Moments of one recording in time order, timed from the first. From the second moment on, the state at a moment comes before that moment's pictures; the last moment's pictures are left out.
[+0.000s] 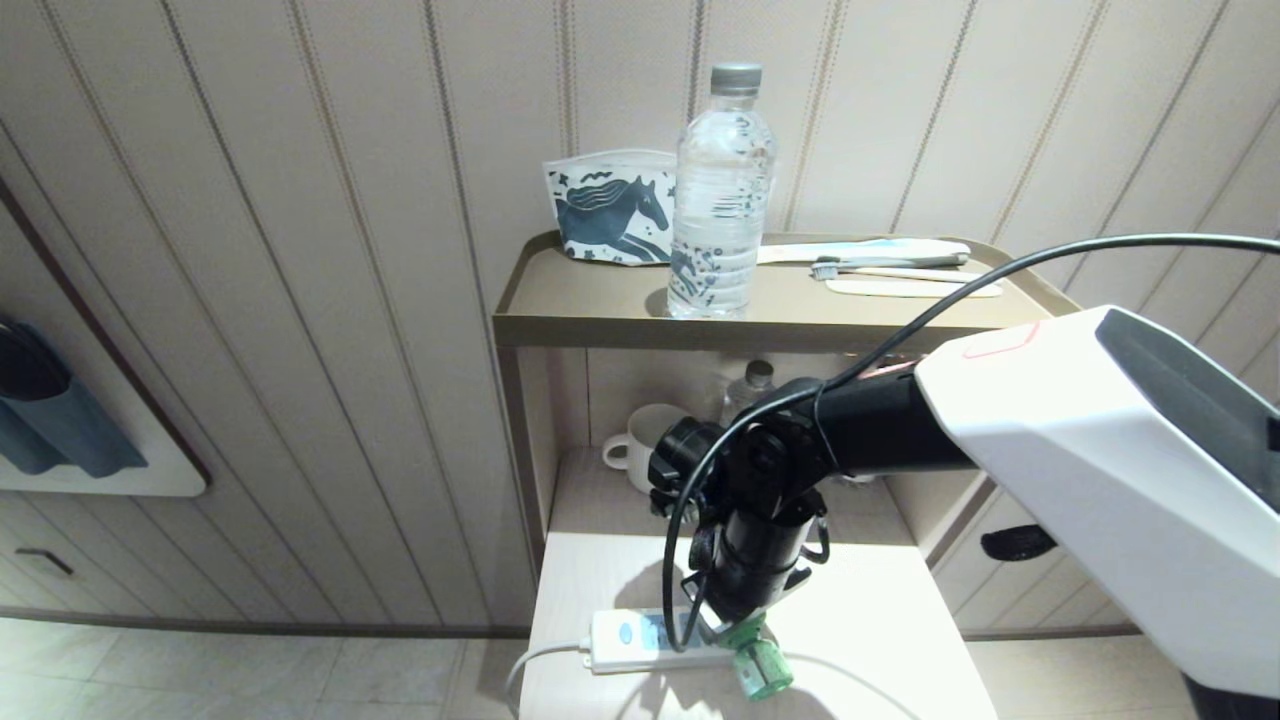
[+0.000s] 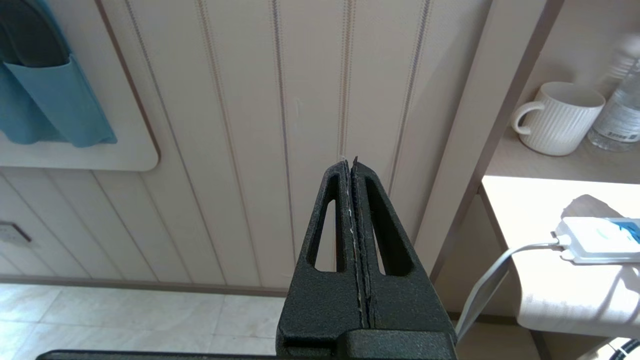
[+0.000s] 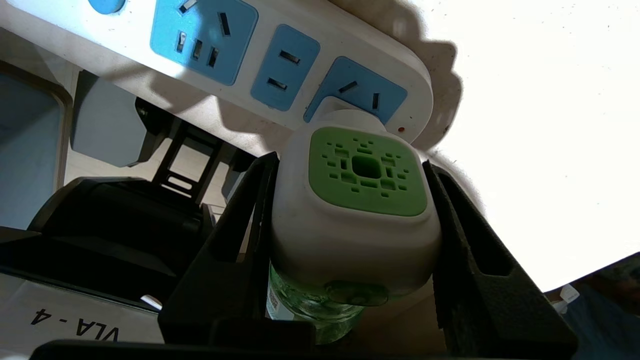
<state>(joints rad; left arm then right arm) 0.01 0.00 0.00 -0.07 0.00 0.00 0.68 2.26 -1.63 0.79 -0.05 0.18</state>
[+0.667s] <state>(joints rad) 0.01 0.01 -0.02 -0.01 0.01 0.02 0.68 2.26 -1.63 0.79 -0.05 0.18</state>
